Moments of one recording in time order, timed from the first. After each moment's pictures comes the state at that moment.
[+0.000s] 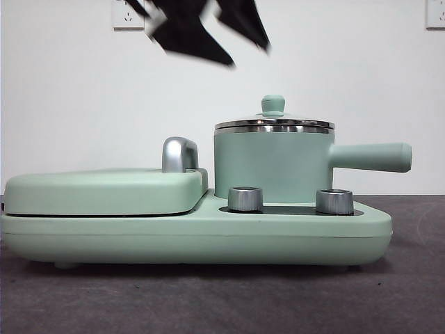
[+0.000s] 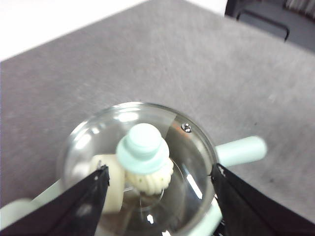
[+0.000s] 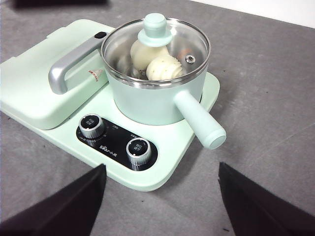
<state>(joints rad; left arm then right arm) -0.69 1.46 1.24 -0.21 0.18 0.01 0.52 0.41 0.71 -0.75 -0.02 0.06</state>
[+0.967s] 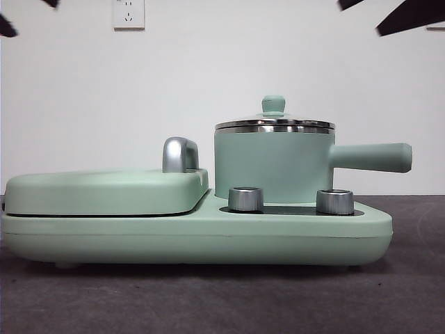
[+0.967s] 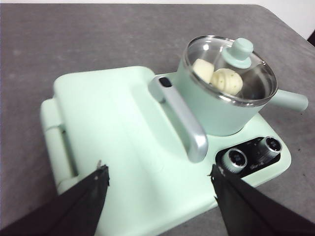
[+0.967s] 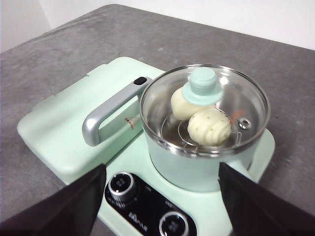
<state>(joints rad) -0.43 0.65 0.78 -0.58 0.13 -0.18 0.52 0.74 0.71 -0.34 -0.19 0.06</state>
